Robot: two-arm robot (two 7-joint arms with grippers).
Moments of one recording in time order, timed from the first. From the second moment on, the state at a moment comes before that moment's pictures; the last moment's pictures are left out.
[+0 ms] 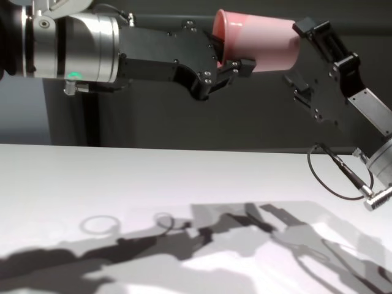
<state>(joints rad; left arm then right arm) -0.69 0.46 0.68 -1.32 -0.14 -0.19 -0.76 0.33 0.11 -0.24 -1.14 1.34 0.17 0.83</state>
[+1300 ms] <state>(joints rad) -0.69 0.46 0.68 -1.32 -0.14 -0.19 -0.76 0.39 0.11 -0.30 -1.05 1.38 0.14 0.88</state>
